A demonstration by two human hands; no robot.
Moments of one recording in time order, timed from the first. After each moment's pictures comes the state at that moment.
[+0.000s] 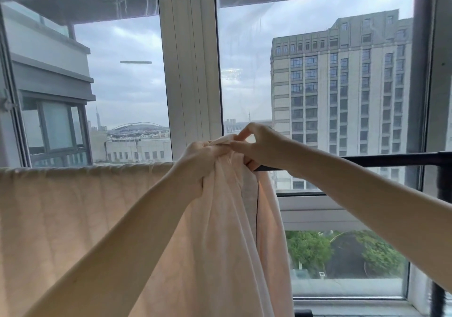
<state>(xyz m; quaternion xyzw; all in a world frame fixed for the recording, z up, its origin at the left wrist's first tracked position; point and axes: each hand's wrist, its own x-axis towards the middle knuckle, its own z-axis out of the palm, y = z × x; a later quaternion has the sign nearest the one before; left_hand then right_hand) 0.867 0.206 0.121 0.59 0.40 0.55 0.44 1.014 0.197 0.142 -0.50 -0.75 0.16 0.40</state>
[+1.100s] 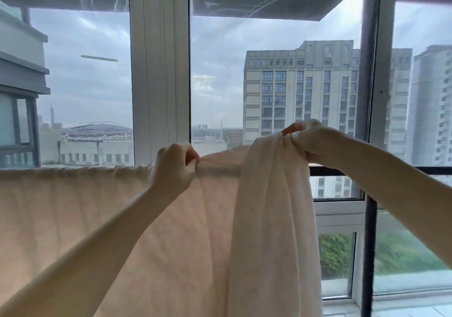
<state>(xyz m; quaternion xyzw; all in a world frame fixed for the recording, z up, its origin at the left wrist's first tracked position) 0.887 0.242 0.104 0.73 0.44 0.52 -0.09 1.137 0.182 0.169 -0.62 -0.57 0.21 0.51</state>
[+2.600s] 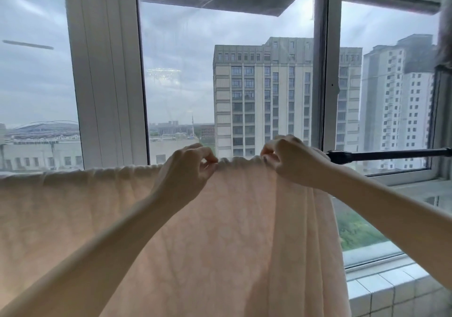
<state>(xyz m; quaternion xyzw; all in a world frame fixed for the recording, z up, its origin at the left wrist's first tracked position) 0.982 0.236 0.092 0.82 0.31 0.48 -0.08 1.206 0.164 0.120 -0.61 -0.72 -0.21 0.26</state>
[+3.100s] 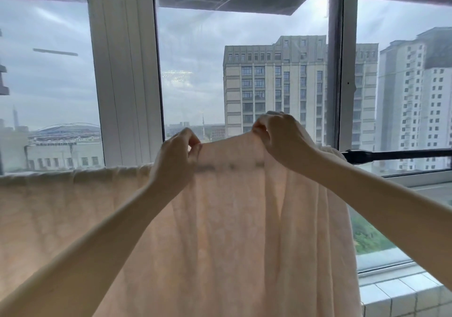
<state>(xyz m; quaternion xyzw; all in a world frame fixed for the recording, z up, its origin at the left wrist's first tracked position) 0.945 0.250 0.107 0.76 0.37 0.54 -0.06 1.162 0.195 0.141 -0.54 -0.68 -0.30 0.39</state>
